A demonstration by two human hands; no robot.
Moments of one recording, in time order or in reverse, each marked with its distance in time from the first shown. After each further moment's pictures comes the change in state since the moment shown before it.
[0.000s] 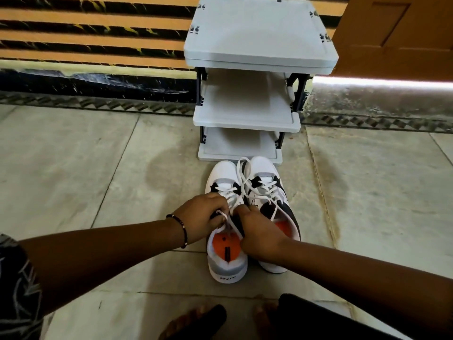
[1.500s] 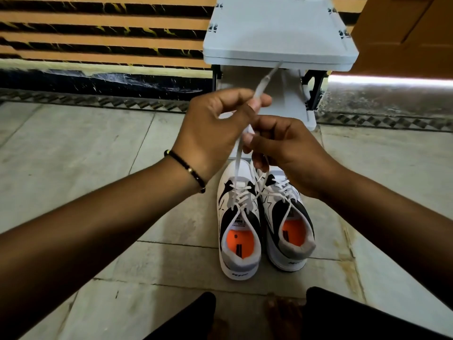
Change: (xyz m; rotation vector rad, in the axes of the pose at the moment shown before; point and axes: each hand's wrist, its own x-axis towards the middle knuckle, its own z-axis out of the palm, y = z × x) left_hand -0.014 0.106 -0.114 -0.669 0.619 0.171; right_hand -0.018 -0.064 -0.106 0.810 0.228 -0.483
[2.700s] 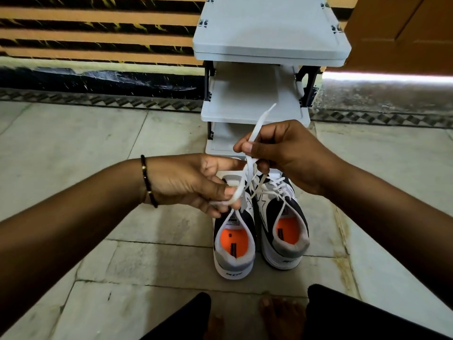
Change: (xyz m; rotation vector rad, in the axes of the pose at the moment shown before) left_hand -0.007 -0.049 -0.034 -0.219 -0.918 -0.790; right_hand -0.005 0.006 -0.017 -0.051 -0.042 0.109
